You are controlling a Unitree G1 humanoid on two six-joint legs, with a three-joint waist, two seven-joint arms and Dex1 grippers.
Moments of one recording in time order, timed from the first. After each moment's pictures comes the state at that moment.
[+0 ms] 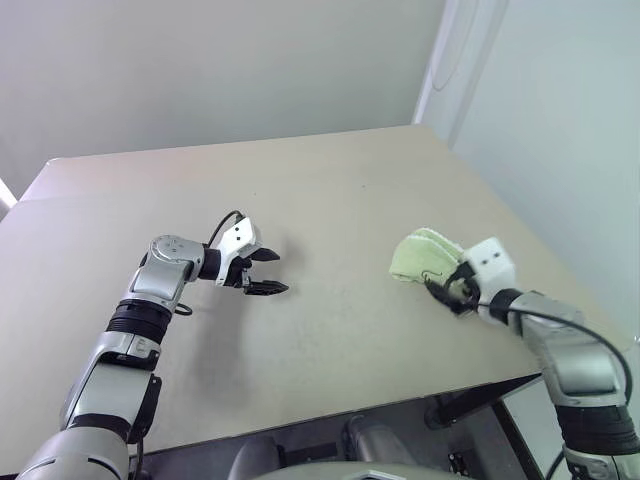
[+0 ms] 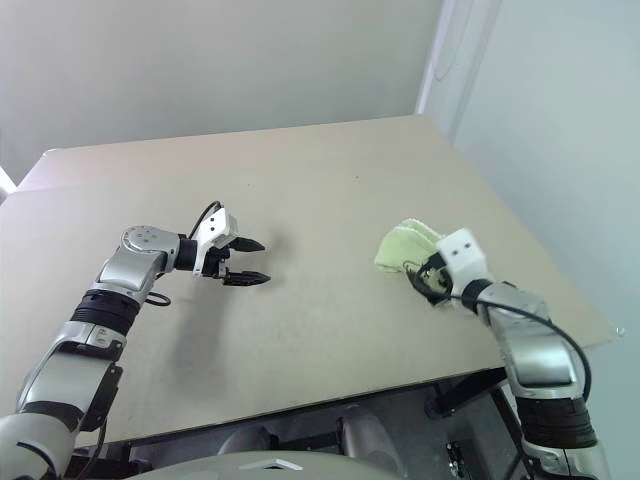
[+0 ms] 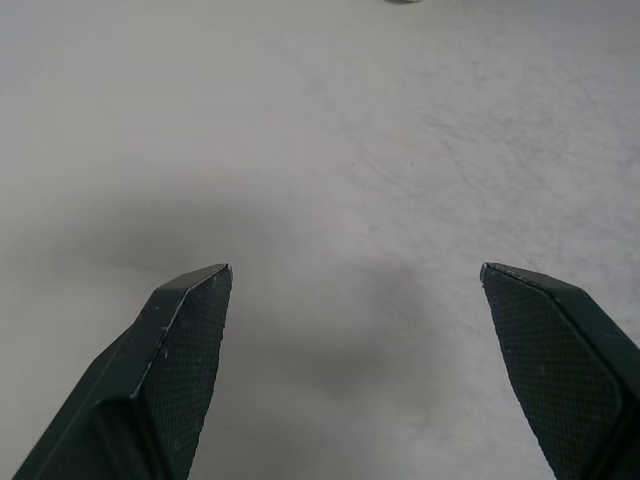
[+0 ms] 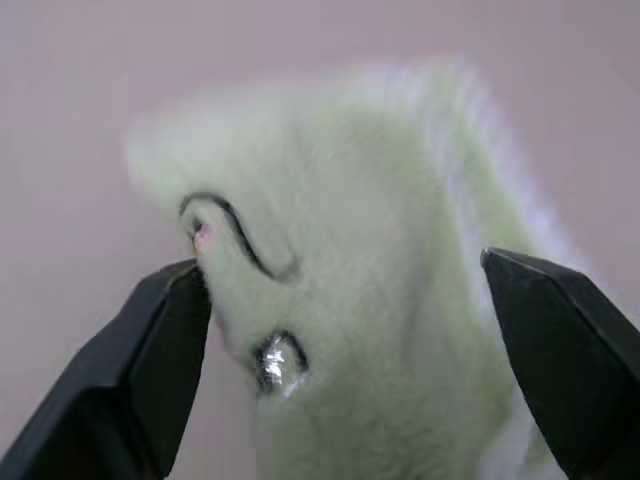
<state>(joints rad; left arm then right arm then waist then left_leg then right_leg) -0.66 0.53 -0.17 0.57 -0.10 0.16 -1.30 -0.21 -0.49 -0.32 -0.31 0.31 0.84 0.55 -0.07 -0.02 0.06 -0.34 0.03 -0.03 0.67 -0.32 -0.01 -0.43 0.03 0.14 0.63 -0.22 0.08</state>
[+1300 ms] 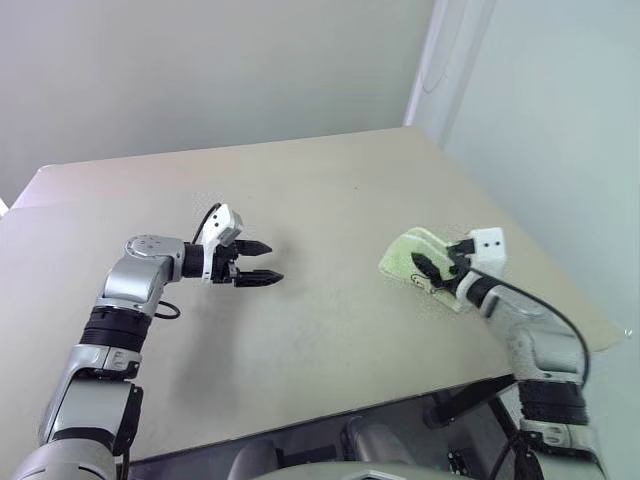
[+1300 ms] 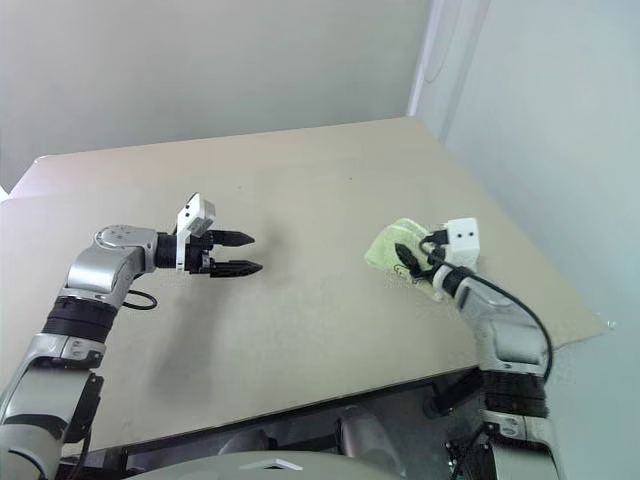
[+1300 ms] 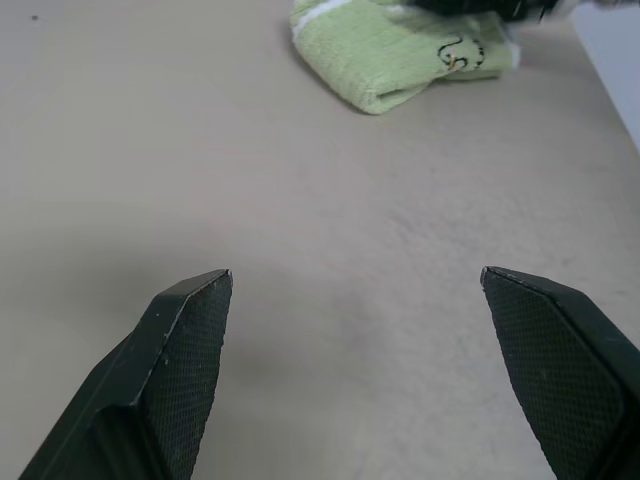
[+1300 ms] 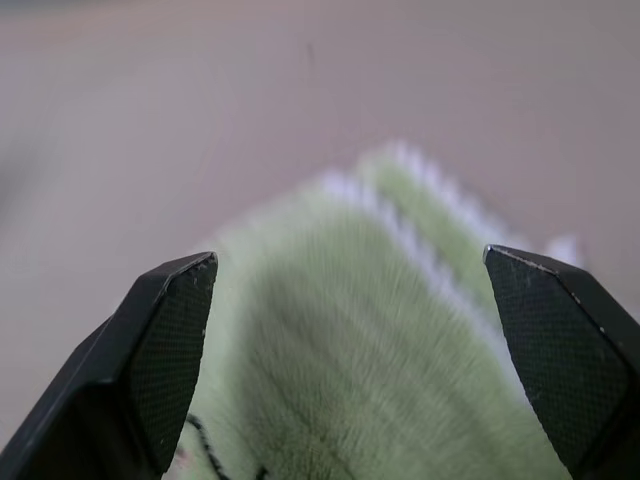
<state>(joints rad) -0.59 0.61 -0.09 0.35 -0.28 0.43 -1.30 -0.23 -0.41 -0.25 -0.09 0.40 0.64 0.44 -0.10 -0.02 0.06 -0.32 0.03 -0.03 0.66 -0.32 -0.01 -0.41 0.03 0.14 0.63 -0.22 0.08</state>
